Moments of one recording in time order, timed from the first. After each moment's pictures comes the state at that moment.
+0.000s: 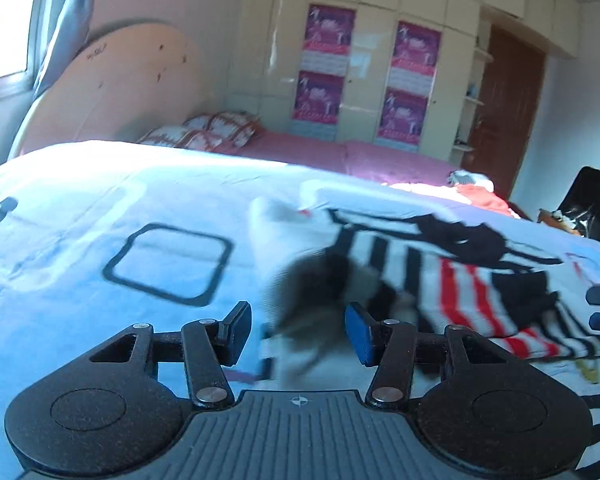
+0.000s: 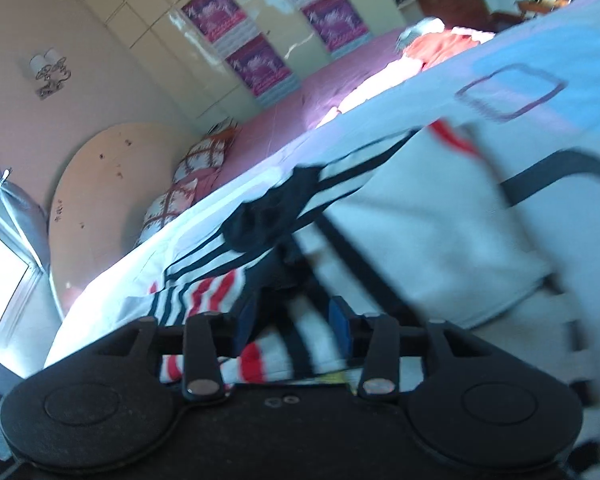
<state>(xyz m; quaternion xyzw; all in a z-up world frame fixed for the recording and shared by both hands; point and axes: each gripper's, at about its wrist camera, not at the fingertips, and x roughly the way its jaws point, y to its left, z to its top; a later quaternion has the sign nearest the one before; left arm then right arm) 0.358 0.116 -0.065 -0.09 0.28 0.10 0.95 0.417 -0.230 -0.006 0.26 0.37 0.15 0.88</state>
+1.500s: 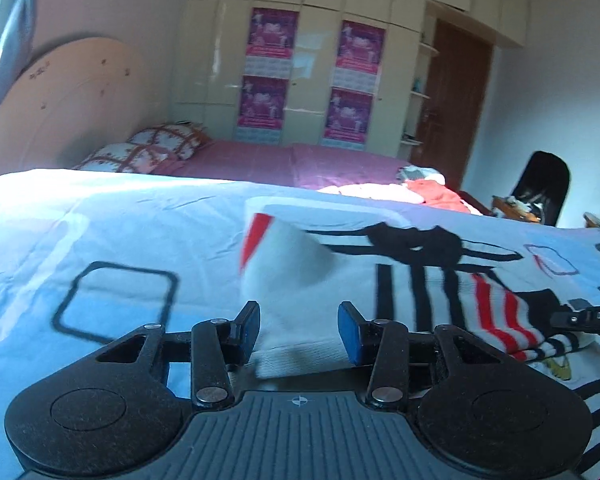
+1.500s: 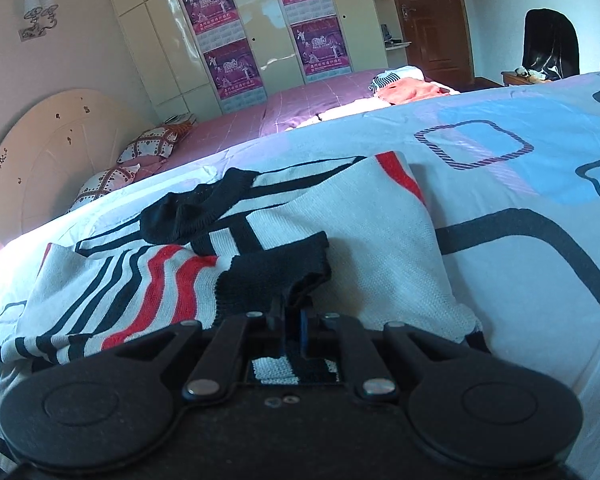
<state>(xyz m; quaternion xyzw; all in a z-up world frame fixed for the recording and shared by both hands) 0.395 0.094 -0.052 -0.06 0.26 0.00 0.96 0.414 -0.244 -0.024 0.12 0.34 0.07 0.93</state>
